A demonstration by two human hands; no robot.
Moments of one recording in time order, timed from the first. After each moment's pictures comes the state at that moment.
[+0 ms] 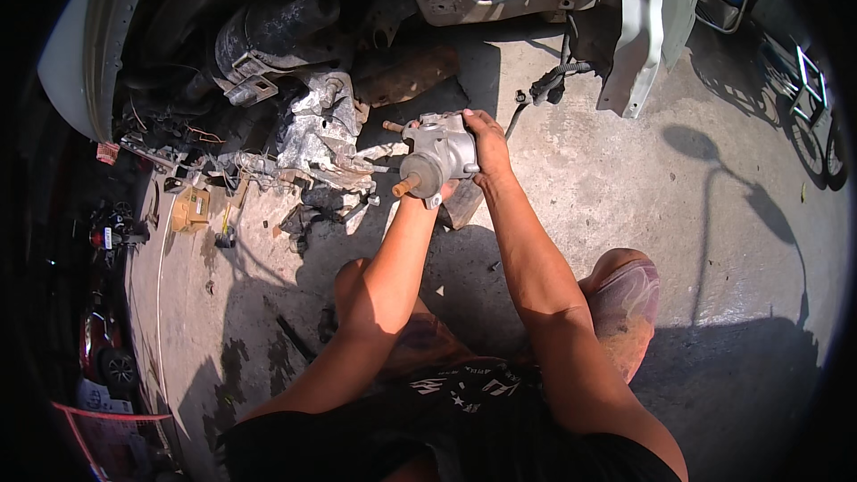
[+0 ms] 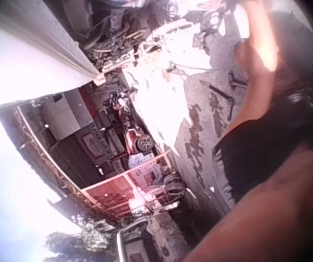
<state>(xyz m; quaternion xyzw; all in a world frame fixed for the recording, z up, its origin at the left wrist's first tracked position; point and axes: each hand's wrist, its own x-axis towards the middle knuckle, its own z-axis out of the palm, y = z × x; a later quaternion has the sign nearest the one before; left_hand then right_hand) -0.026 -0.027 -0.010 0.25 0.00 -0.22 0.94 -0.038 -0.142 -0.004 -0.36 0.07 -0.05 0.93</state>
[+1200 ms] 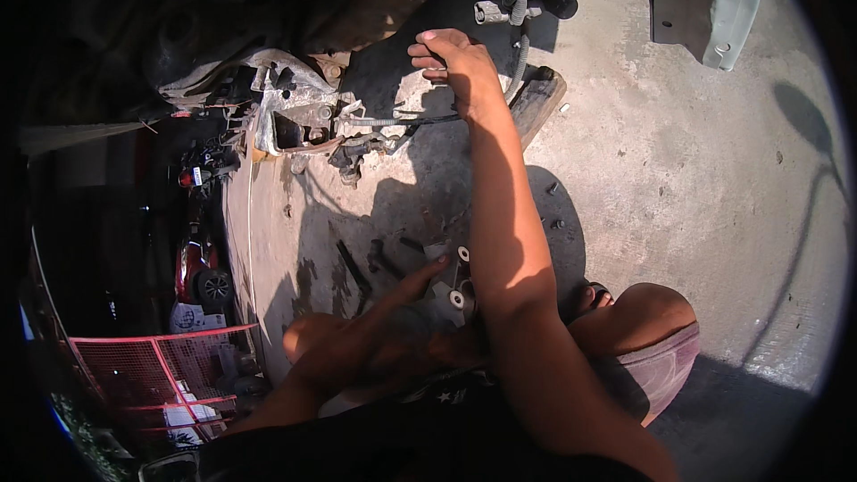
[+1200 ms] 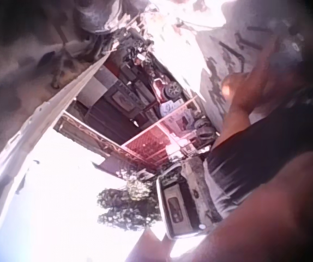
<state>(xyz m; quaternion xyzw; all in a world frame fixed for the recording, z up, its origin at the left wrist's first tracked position) -0.259 0.070 -0.057 0.55 0.29 -0.40 0.67 0.003 -0.140 -0.020 -0.31 0.01 0.06 0.95</state>
